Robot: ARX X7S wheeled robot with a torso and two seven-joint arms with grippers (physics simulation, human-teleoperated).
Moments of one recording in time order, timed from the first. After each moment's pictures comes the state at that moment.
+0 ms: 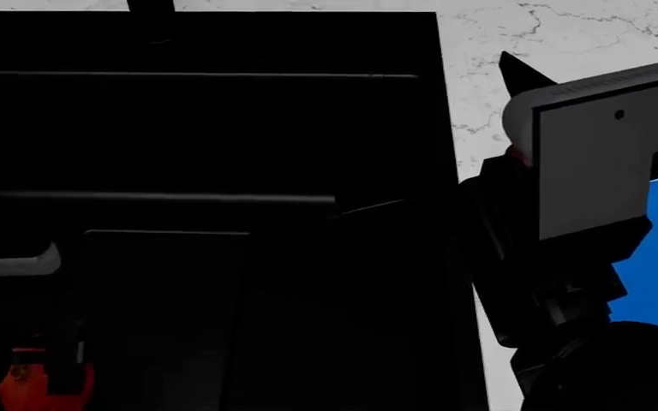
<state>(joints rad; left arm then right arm) -0.98 -0.58 0.50 -0.43 -1.25 -1.21 -0.48 0.78 0.50 -0.10 -0.63 0.91 0.93 0.36</state>
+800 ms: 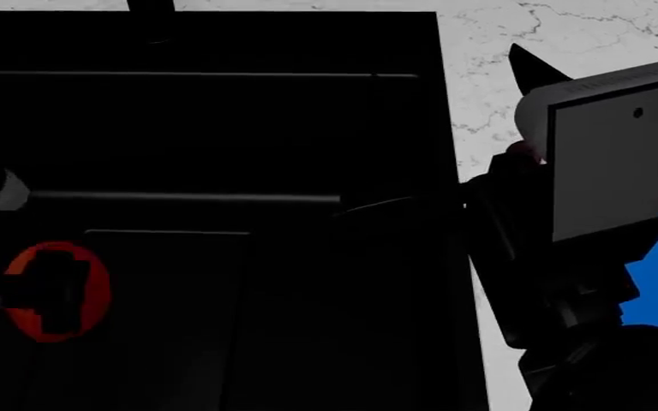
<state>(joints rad) -0.89 -0.67 0.35 0.02 -1.39 -1.10 -0.58 0.79 0.52 -0.09 -0.65 0.94 0.93 0.38</state>
